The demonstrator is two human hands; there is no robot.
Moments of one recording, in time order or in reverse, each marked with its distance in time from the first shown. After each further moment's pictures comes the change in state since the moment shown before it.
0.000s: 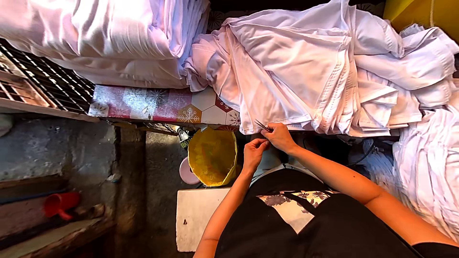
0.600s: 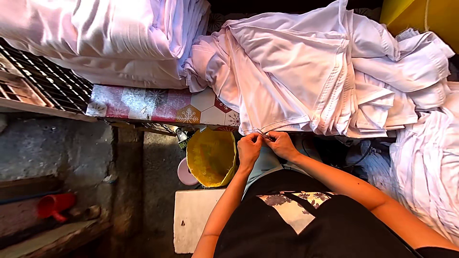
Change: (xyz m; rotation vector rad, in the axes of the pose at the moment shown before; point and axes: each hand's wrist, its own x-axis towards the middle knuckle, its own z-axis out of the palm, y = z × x) left_hand 0.010 0.030 -0.003 0.472 0.136 0.067; right_hand -0.016 0.021 0.004 0.114 -0.050 -0.084
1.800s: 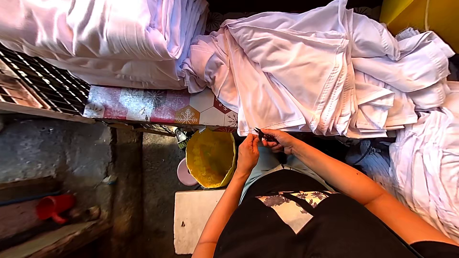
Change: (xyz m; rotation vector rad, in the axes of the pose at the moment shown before) left_hand -0.010 -0.015 -0.005 0.108 -0.017 0.255; right_hand 0.026 0.000 -0.018 0.771 -0.529 0.560
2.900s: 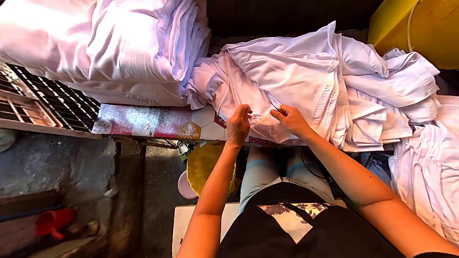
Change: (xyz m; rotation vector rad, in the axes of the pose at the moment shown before) left_hand 0.132 0.023 -0.029 0.093 0.302 0.586; right_hand -0.024 -0.093 -0.025 -0.751 0.587 -0.660
